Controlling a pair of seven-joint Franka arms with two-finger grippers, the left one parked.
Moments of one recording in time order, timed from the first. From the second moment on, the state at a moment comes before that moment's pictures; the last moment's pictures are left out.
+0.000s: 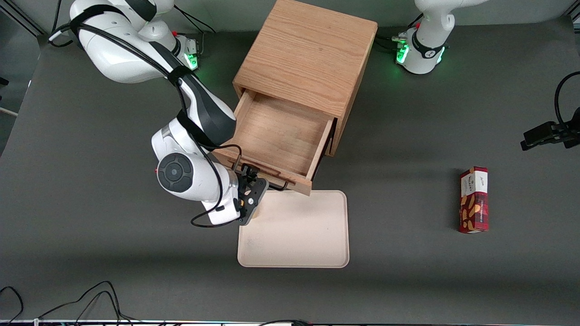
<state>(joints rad) 0.23 0.77 0.38 -1.11 -0.04 1.83 -0.50</state>
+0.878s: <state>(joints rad) 0.22 0.78 0.37 -1.06 -0.04 1.83 -0.50</state>
